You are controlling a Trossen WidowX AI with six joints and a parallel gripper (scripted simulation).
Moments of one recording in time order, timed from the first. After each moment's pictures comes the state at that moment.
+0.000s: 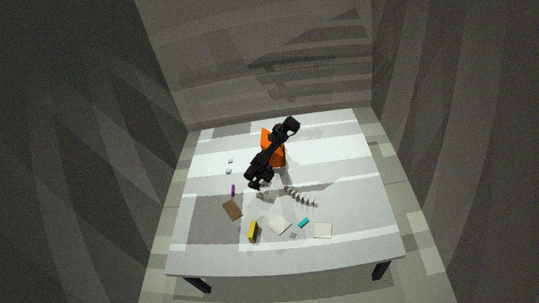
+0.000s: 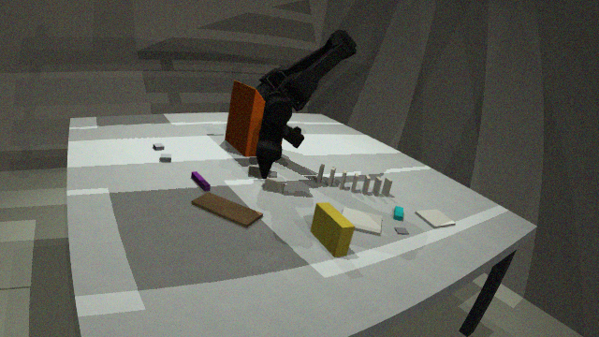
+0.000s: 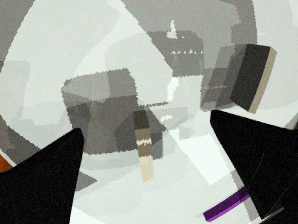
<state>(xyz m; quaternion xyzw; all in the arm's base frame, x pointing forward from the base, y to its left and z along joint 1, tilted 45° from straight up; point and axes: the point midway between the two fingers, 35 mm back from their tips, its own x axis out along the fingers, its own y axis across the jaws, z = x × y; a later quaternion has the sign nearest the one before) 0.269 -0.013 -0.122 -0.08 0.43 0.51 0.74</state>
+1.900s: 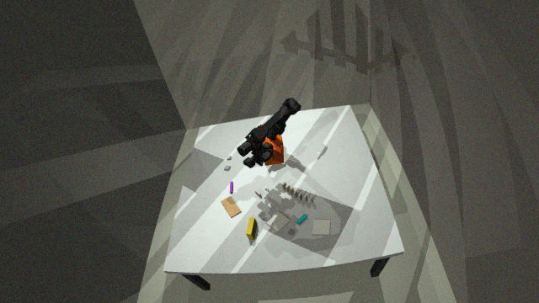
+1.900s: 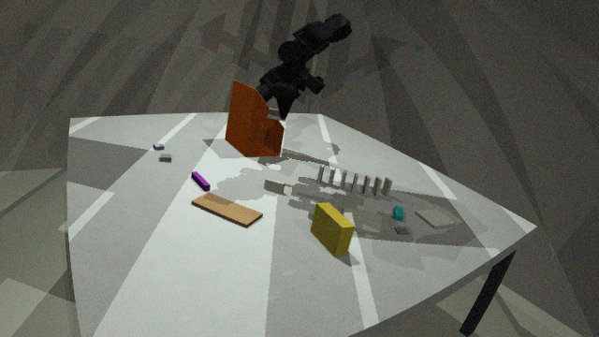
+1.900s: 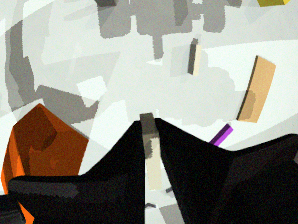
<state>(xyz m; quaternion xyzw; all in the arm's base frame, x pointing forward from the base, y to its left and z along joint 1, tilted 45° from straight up) 0.257 -0.096 0.005 -0.01 0.48 0.47 0.74</state>
